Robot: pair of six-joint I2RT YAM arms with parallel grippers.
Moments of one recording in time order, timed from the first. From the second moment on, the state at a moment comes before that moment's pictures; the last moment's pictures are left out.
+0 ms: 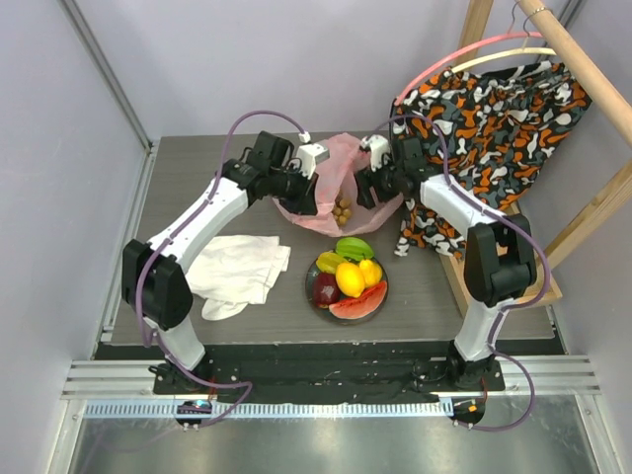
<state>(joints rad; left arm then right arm) -0.51 1.73 1.60 -0.70 0.49 0.10 0.29 1.80 1.35 -0.39 -0.29 -0.25</state>
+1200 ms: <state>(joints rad) -0.53 1.75 1.63 -0.70 0.52 0.10 0.45 2.23 1.68 -0.29 -0.49 -0.07</state>
